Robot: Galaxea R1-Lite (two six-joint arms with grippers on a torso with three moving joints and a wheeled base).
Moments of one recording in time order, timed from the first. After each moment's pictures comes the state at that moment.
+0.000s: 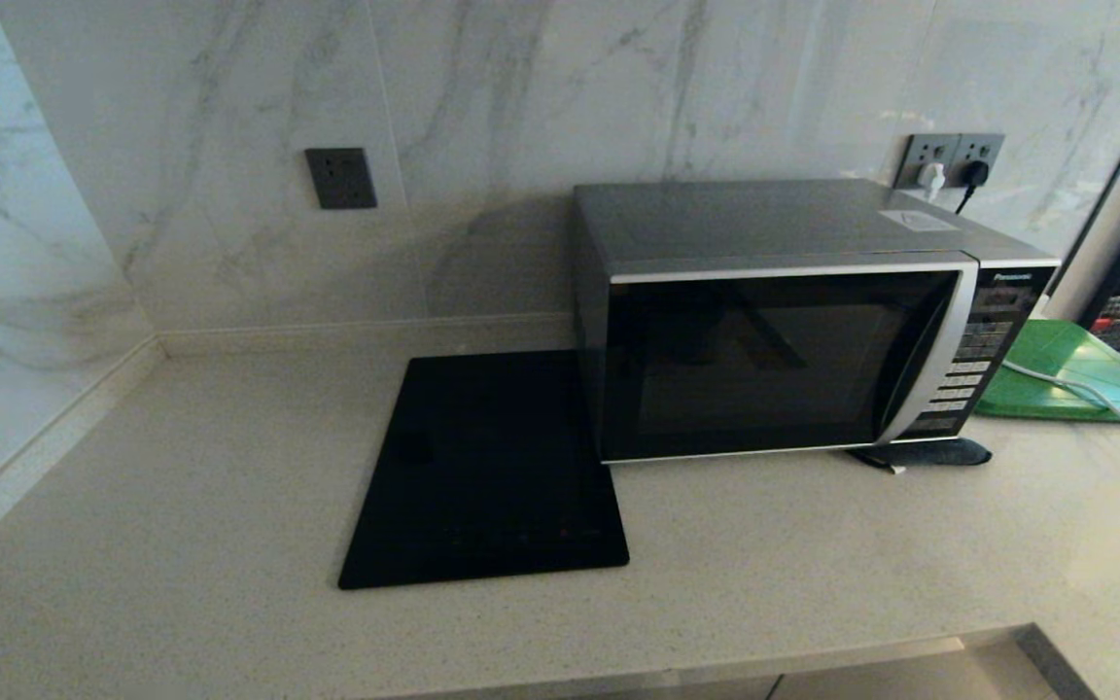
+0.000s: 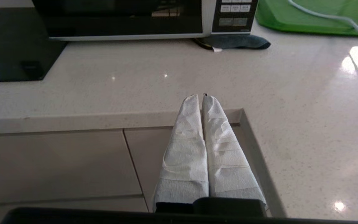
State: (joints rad) left arm 0.00 0.00 0.00 -0.01 0.03 -0.07; right arm 0.00 0.00 0.00 0.01 -0.02 0.05
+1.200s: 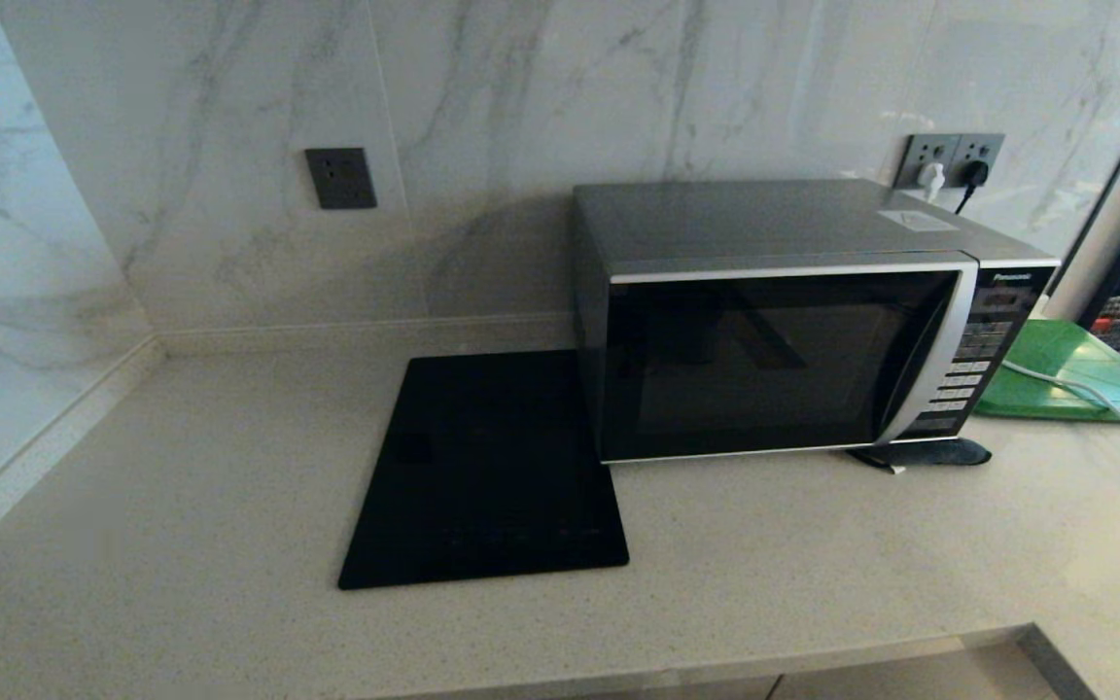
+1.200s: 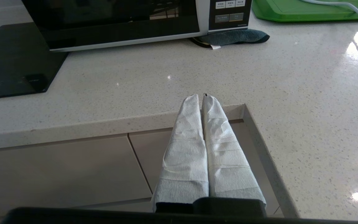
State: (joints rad) left arm 0.00 0.00 0.00 -0.01 0.03 -0.07; right arm 0.00 0.00 0.00 0.01 -0.04 0.12
